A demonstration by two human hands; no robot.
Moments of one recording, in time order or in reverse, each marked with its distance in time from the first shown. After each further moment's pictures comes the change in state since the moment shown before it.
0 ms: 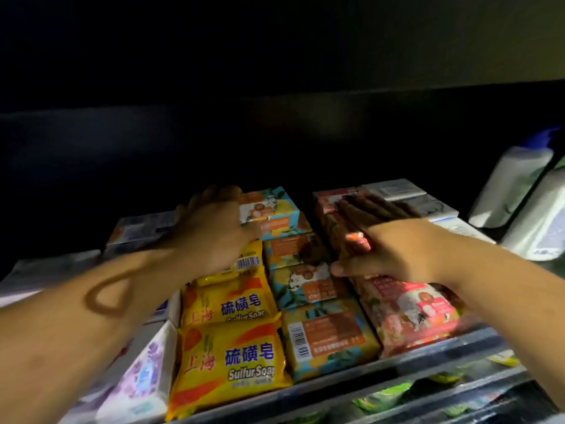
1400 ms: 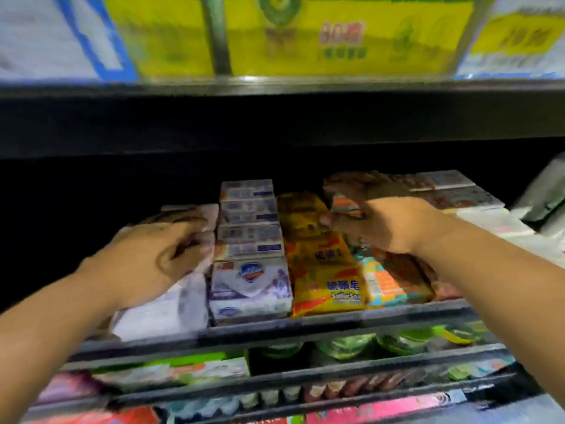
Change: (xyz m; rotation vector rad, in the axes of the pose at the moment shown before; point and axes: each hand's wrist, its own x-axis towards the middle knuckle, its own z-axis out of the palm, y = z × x) left_hand -0.142 -0.176 -0.078 0.126 -0.178 0.051; right_hand -0.021 -0.144 -0.033 -0.025 0.122 -0.127
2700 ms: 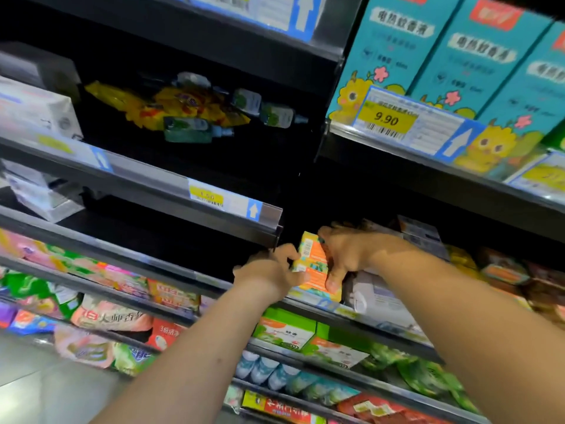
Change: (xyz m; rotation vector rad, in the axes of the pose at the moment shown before) left_hand -0.125 -0.126 0.025 -0.670 -0.121 -0.550; right_hand 0.114 -0.326 0.057 -0.157 -0.515 -0.220
